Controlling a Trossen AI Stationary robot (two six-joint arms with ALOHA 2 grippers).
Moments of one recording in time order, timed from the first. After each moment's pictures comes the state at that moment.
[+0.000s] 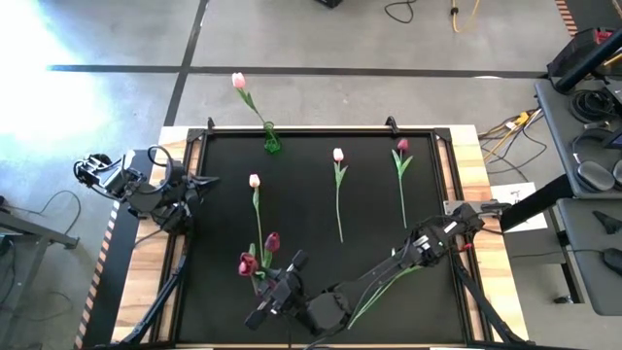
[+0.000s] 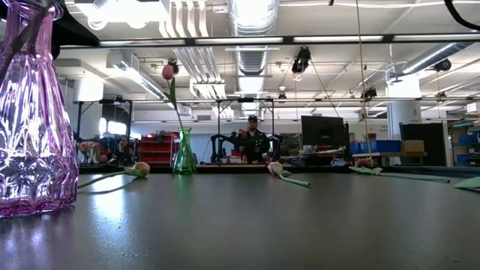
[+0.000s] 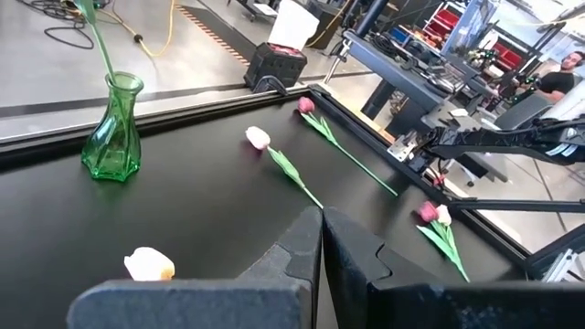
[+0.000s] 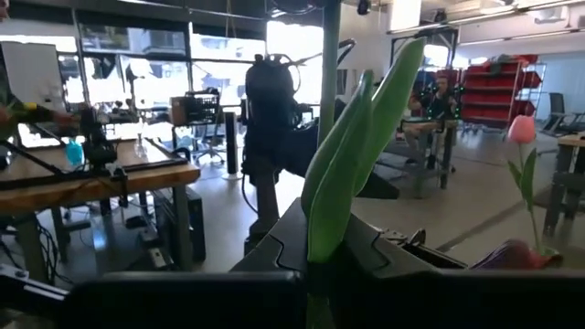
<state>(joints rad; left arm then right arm) -0.53 0.28 0.63 -0.82 -0.93 -0.89 0.54 2.51 2.35 0.53 1.14 -0.31</state>
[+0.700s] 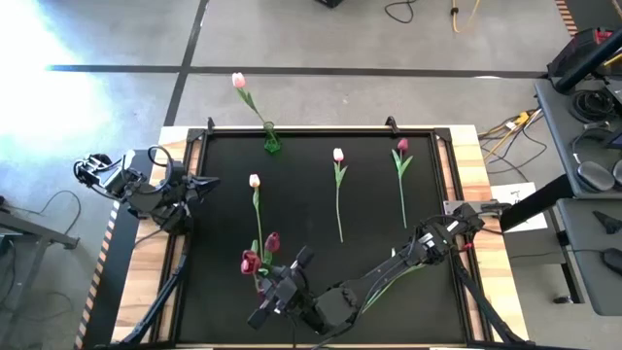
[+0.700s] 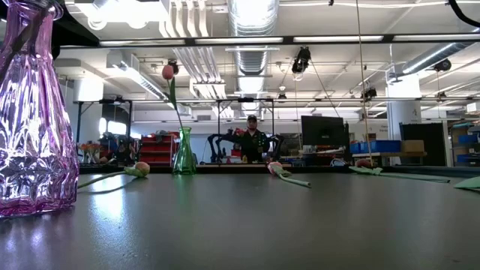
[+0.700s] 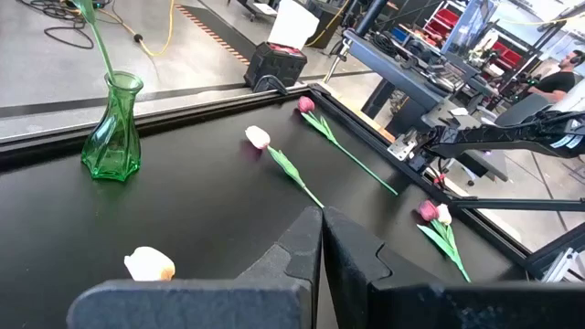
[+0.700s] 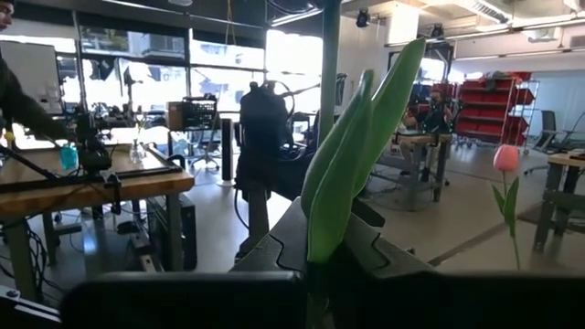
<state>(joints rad) -0.53 0.28 0.63 -0.82 -0.93 -0.89 0.54 2.47 2.36 0.54 1.14 -0.40</state>
